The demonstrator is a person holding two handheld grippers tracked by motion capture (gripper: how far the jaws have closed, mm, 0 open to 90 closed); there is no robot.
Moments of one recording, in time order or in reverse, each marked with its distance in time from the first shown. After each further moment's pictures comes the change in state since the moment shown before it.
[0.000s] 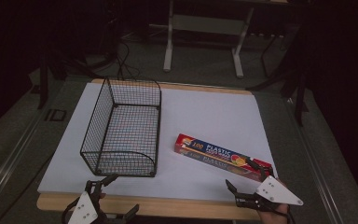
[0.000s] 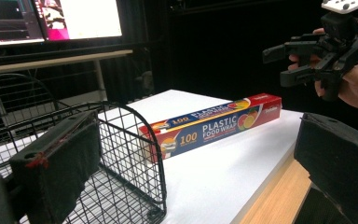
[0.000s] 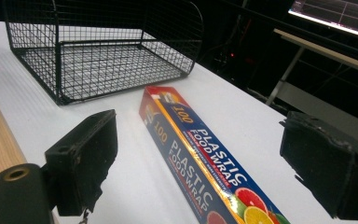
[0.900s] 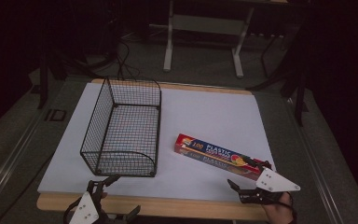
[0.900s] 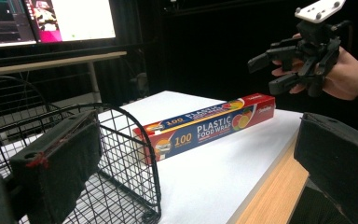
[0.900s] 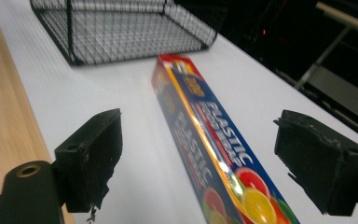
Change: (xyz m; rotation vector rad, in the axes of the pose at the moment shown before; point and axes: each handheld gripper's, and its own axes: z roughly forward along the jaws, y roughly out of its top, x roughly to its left) left arm 0.000 -0.001 0.002 -0.006 -0.024 0.006; right arm -0.024 -0.006 0.010 0.121 0.132 -0.050
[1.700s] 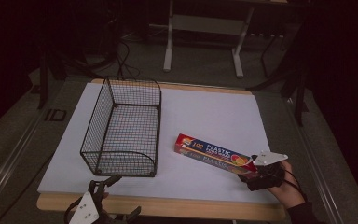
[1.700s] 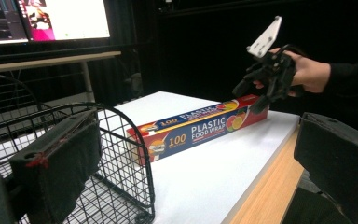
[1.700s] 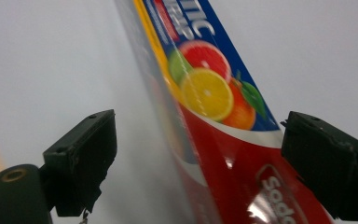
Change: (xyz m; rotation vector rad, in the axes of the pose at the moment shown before) left arm 0.000 -0.001 0.002 -0.004 -0.027 -0.011; right arm -0.060 -0.034 0.030 0.439 0.053 0.098
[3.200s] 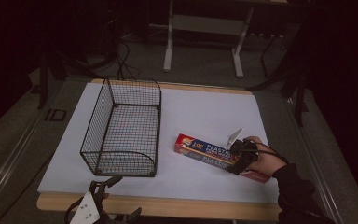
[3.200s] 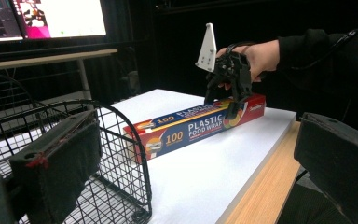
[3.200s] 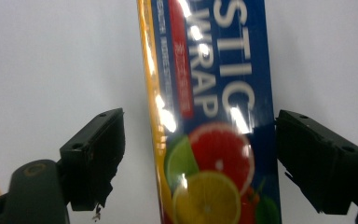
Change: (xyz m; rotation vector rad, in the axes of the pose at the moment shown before) left arm 0.000 0.000 0.000 0.006 -0.010 0.002; right arm -0.014 0.080 0.062 0.403 0.201 -0.198
